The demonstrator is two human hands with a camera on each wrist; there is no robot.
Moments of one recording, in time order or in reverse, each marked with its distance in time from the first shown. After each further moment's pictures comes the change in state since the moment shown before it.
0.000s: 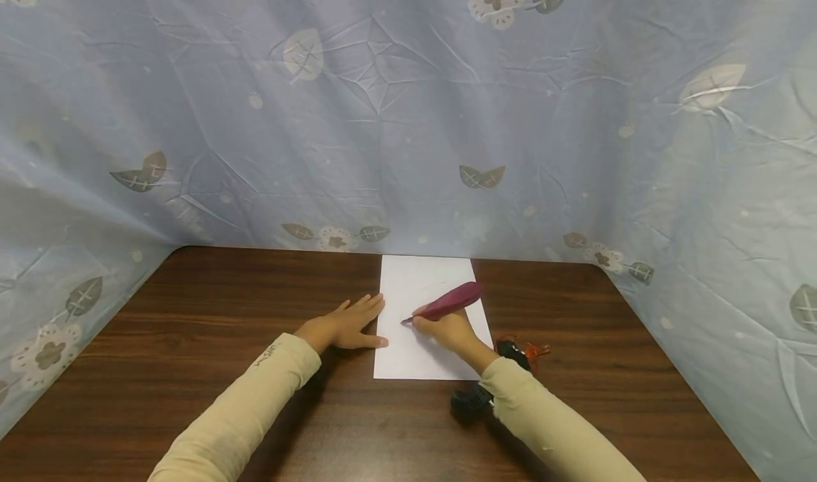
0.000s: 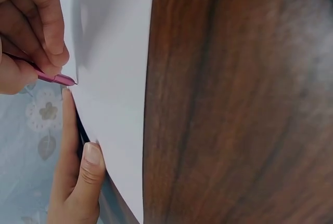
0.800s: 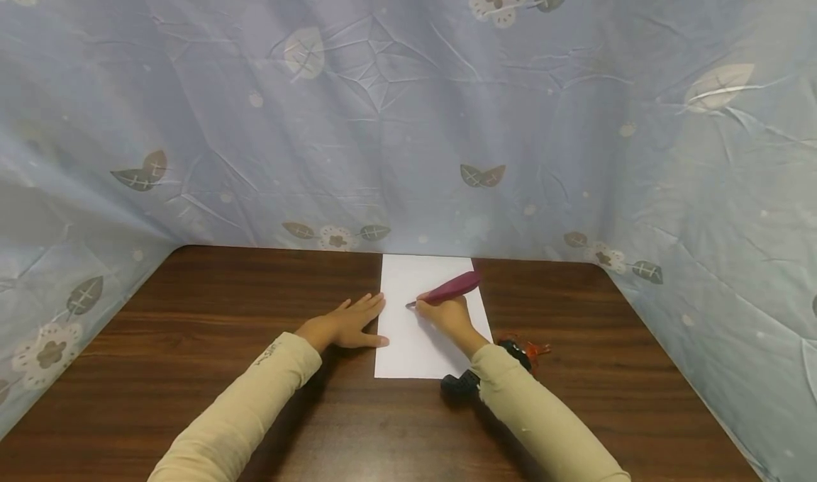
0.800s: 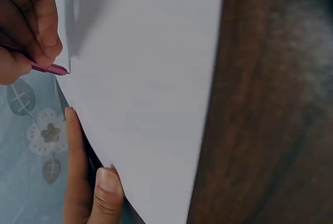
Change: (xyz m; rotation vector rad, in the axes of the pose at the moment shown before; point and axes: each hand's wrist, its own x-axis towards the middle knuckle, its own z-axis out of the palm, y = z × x) left_hand -0.002 0.001 -0.002 0.000 -0.008 0.013; right_hand 0.024 0.005 0.007 0.061 0.185 0.104
